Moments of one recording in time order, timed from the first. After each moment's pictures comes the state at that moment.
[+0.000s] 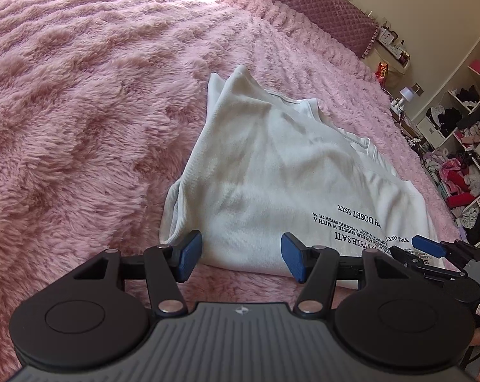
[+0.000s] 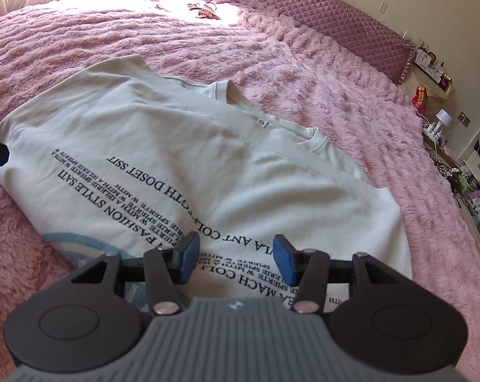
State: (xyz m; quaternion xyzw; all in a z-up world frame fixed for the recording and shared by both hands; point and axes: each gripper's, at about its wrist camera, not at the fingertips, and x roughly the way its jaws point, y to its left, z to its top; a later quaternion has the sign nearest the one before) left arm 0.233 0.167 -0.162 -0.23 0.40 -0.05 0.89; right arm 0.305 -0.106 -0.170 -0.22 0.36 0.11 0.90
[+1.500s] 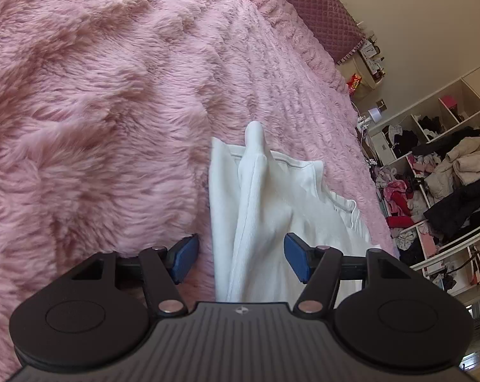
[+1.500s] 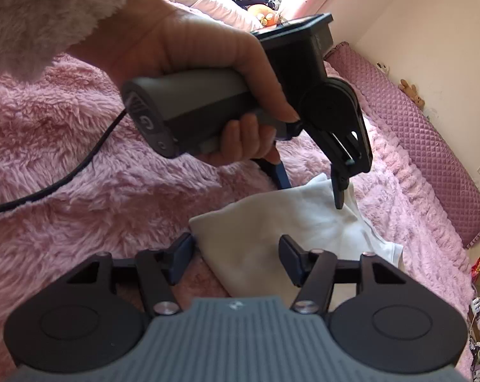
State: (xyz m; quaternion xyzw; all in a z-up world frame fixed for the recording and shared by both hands) left arm 0.410 0.252 -0.197 -0.36 0.42 -0.16 0.82; right arm 0.235 0.115 -0.205 -0.39 0.19 0.31 0.85
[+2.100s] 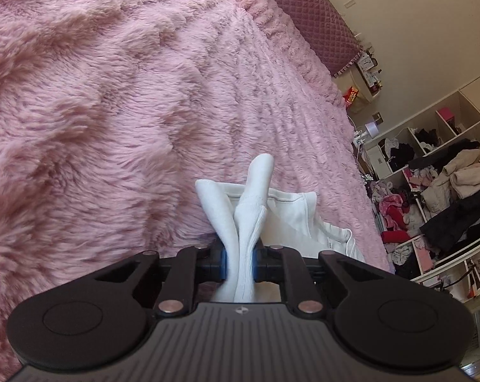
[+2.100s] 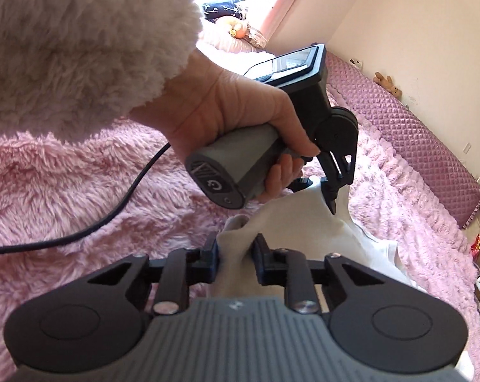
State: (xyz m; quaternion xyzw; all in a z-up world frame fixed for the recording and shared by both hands) left arm 0.446 0.234 -0.192 -0.36 0.39 -0.16 0.83; right arm 0.264 0.109 -0.190 -0.31 0.18 0.29 0.89
